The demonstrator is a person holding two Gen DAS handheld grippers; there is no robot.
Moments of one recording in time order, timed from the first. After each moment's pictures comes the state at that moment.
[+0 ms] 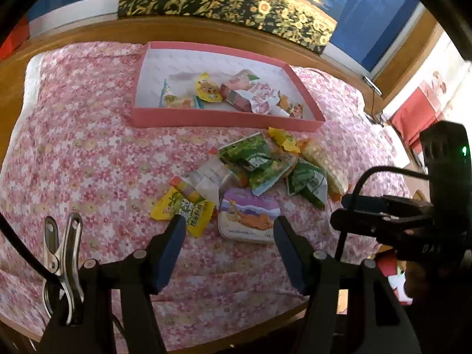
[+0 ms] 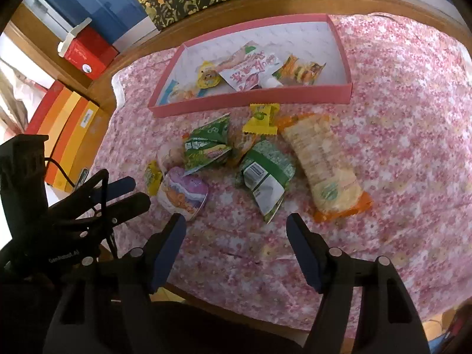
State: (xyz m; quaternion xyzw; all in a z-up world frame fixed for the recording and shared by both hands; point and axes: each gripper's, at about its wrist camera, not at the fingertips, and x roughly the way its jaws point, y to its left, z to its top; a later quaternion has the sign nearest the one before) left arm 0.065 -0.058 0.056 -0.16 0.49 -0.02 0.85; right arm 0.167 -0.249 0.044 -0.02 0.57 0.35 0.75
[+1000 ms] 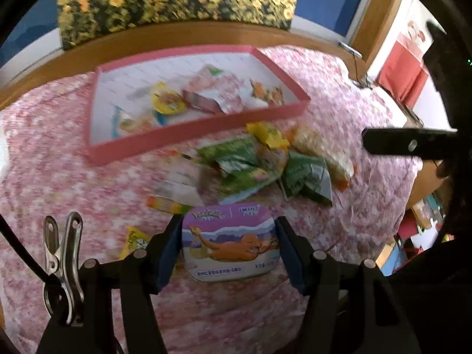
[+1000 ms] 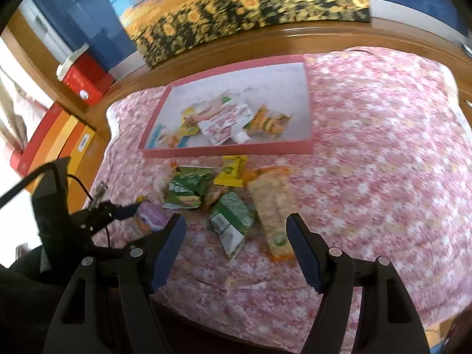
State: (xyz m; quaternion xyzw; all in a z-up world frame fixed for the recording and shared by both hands) left arm 0.095 -0.077 0.047 -0.07 0.49 -0.07 0.87; right arm 0.203 -0.269 0.076 -0.02 0.53 0.35 0.78
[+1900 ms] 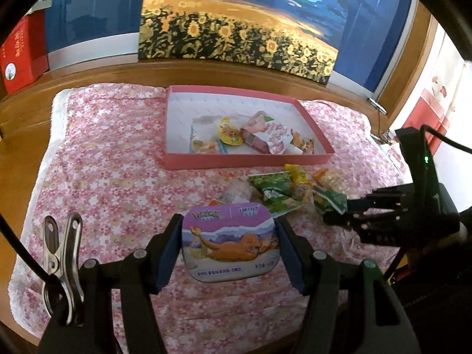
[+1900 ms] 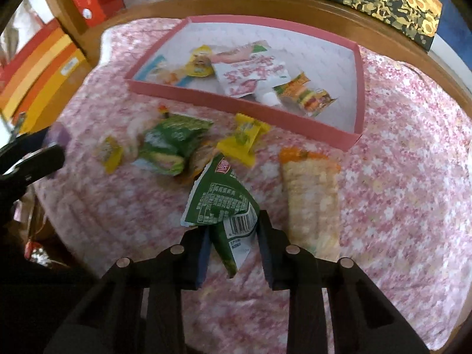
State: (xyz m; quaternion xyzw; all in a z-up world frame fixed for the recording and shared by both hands) left arm 0.053 -0.041 0.080 -0.13 0.43 0.02 0.89; right arm 0.190 -0.222 0.030 -0.19 0.53 0.36 0.74
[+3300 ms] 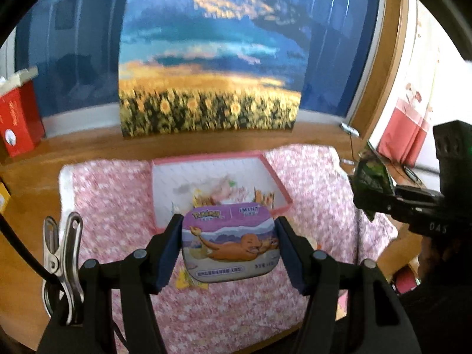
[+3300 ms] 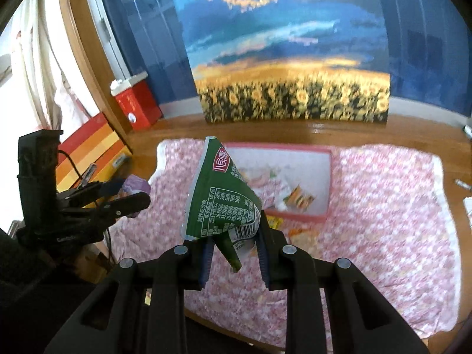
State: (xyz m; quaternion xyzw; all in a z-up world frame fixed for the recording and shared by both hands) left arm 0.051 -0.060 0.200 -0.09 0.35 0.00 0.93; right arm 0.139 -0.280 0.196 -0.04 0.38 0.40 0.83
